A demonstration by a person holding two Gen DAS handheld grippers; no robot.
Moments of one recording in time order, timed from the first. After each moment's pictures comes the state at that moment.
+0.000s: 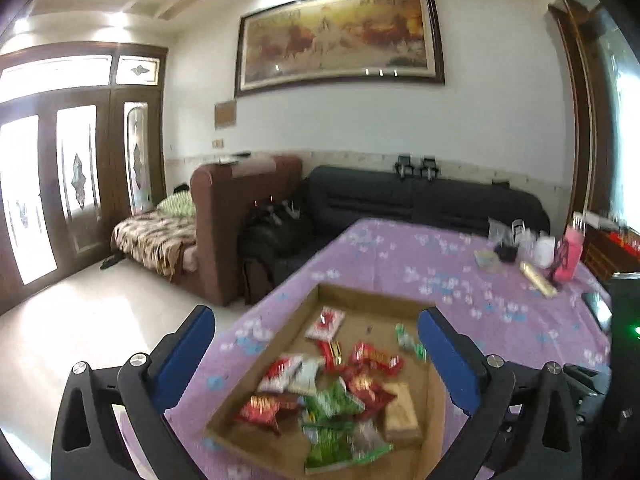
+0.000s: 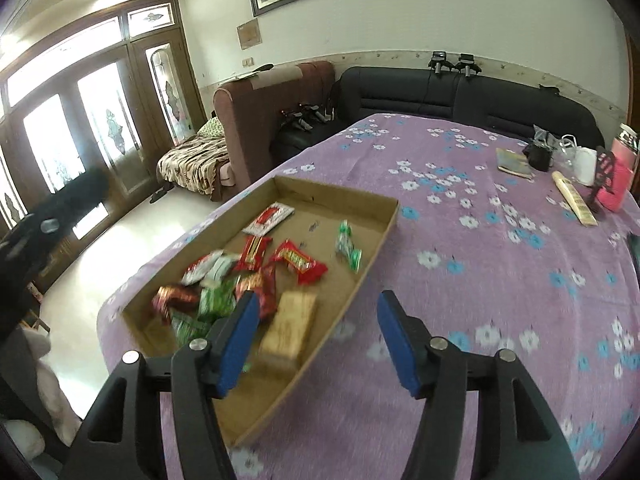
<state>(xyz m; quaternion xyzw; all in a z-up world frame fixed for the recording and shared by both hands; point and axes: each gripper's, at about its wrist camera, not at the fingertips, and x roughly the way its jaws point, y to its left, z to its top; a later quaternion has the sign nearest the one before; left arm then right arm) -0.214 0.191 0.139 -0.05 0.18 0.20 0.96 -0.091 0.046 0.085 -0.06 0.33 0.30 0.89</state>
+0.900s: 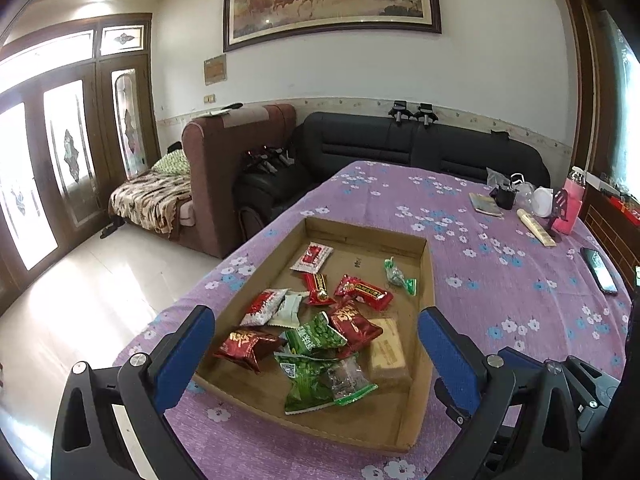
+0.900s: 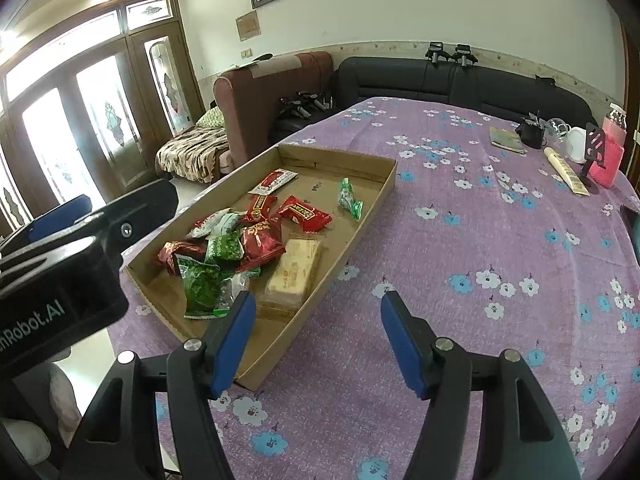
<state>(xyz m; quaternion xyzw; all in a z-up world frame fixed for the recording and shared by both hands) -0.209 0.170 0.116 -0.06 0.27 0.19 0.94 -0.116 0.037 0.065 -0.06 0.35 0.30 0.89</state>
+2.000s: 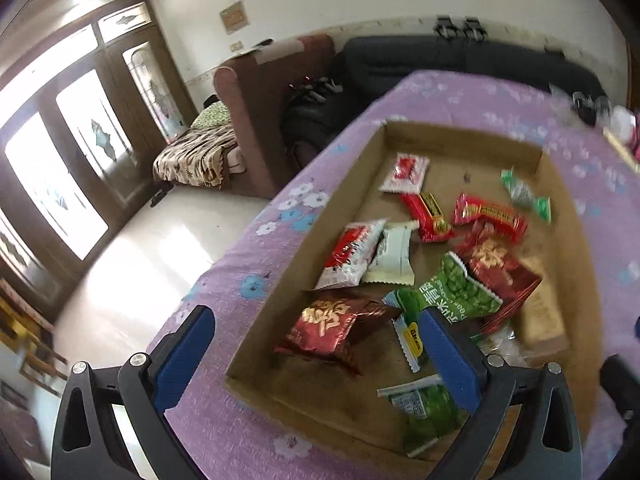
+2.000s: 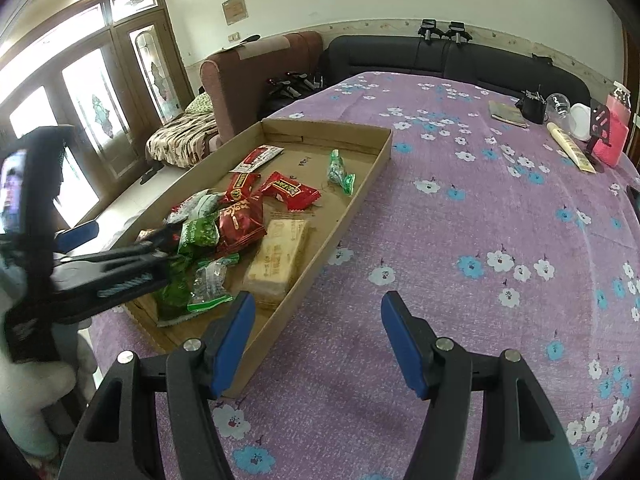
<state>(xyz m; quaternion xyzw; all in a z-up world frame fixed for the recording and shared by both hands) -0.149 0.233 0.040 0.01 0.40 0.28 0.87 -0.095 0.045 0.041 -0.05 0.38 0.28 0.88</state>
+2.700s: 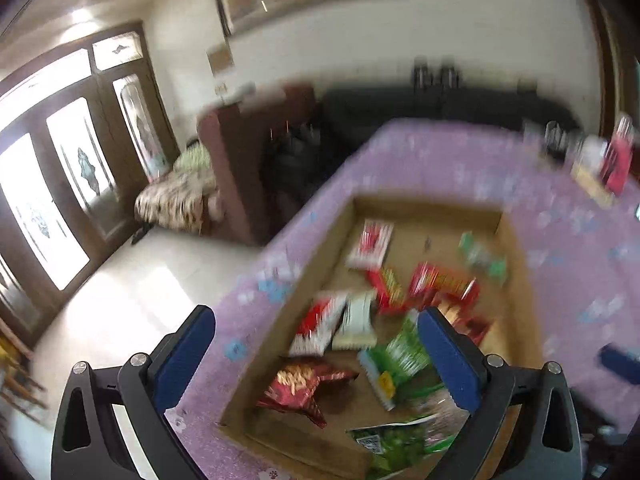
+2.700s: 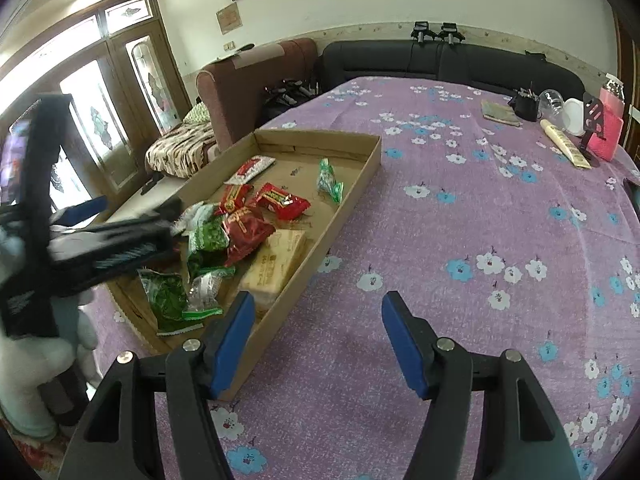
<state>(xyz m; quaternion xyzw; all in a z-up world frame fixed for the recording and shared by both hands) -0.166 0.220 0.094 0.00 0.29 0.24 0.93 -0.094 0.034 0.047 -0.03 0.37 0.28 0.89</state>
